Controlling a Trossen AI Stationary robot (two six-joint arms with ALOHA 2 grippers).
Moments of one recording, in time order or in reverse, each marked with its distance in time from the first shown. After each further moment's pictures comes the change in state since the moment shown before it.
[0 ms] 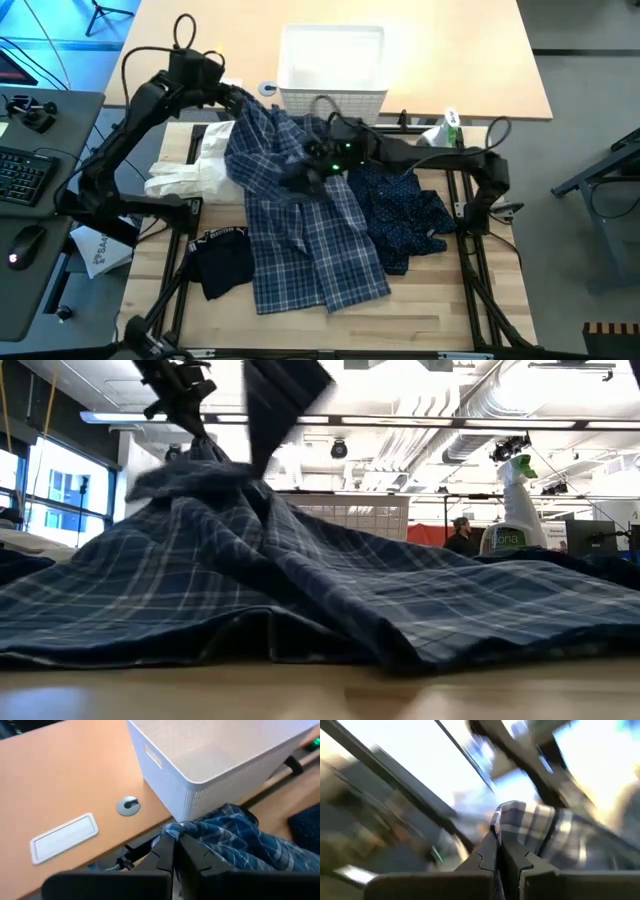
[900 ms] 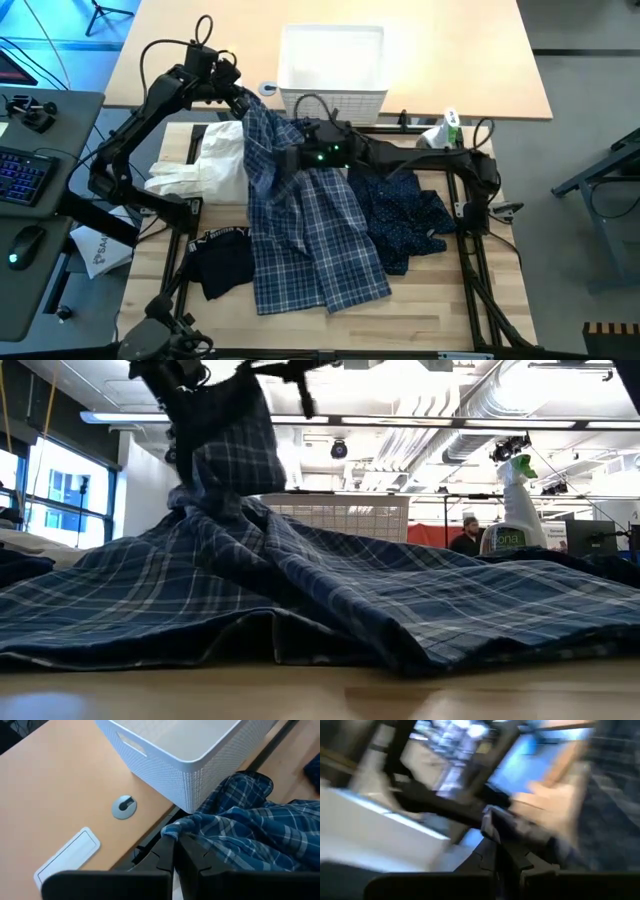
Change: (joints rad) left arm 0.046 0.137 0.006 0.036 0.085 0.306; right arm -0.009 0.084 0.020 0.064 0.402 0.355
